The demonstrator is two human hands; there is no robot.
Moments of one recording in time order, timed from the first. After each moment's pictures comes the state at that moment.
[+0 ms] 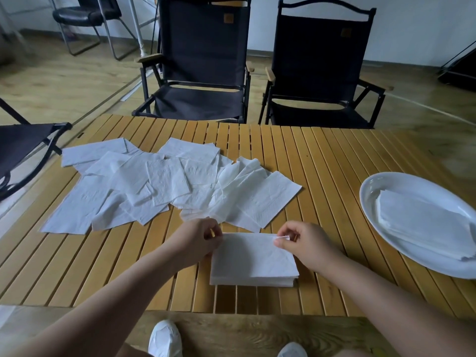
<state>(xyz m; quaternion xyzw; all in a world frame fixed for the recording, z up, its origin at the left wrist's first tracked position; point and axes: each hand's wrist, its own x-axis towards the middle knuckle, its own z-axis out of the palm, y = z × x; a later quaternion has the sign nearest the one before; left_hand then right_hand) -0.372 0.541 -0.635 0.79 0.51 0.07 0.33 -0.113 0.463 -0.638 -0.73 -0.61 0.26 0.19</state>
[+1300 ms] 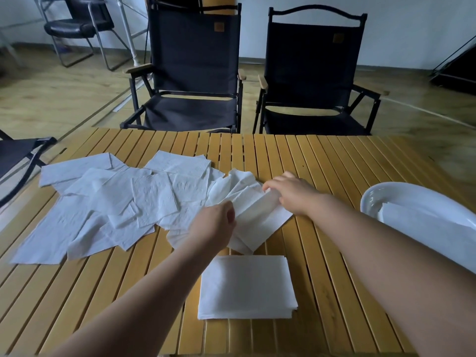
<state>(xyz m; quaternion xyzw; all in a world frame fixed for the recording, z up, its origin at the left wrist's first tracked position) -0.290 0.601 -0.646 0.78 0.57 0.14 0.21 -0.061 0.617 -0.626 -0.68 -0.72 0.12 -0.01</state>
